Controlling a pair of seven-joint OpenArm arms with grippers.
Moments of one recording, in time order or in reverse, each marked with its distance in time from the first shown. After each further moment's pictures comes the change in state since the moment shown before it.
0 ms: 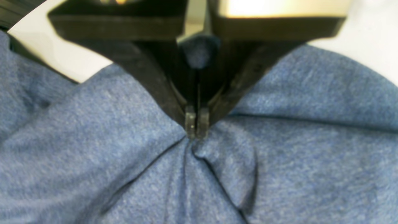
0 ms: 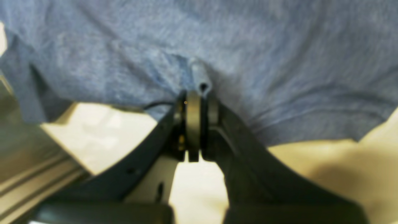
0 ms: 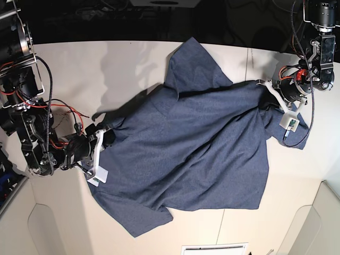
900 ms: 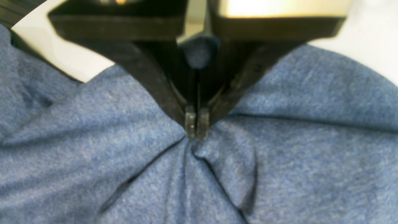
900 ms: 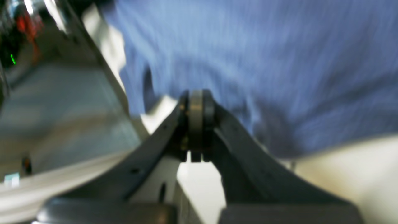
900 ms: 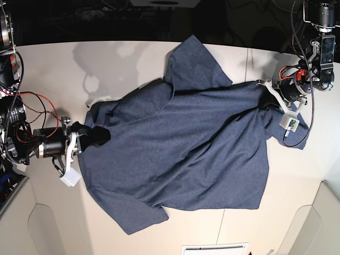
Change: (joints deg) left arm 0.0 0.0 0.0 0.0 -0.1 0.0 0.1; right arm -4.2 6.4 6.9 1.9 29.8 3.2 -3.0
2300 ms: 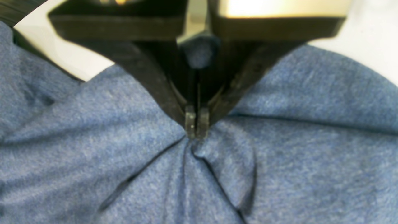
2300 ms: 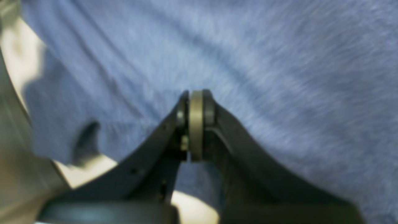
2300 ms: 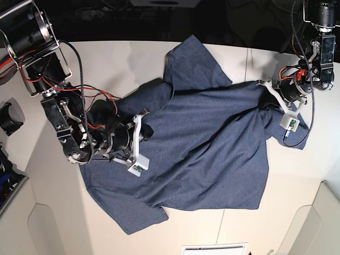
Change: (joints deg) left arm 0.0 0.0 0.0 0.0 -0.9 0.2 0.3; right arm -0.3 -14.1 -14.4 1.0 -44.0 -2.6 16.0
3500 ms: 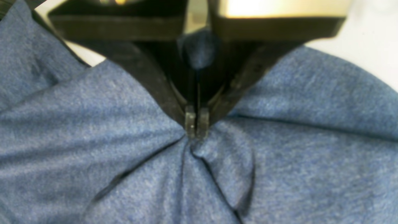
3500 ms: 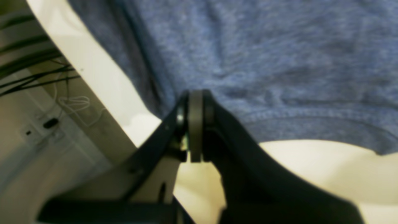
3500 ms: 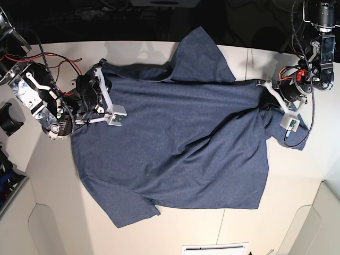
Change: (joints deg) left arm 0.0 0.1 0.0 0.0 -0.3 0.9 0.2; right arm -2.5 18.9 -16.8 18.3 9.6 -2.3 -14.3
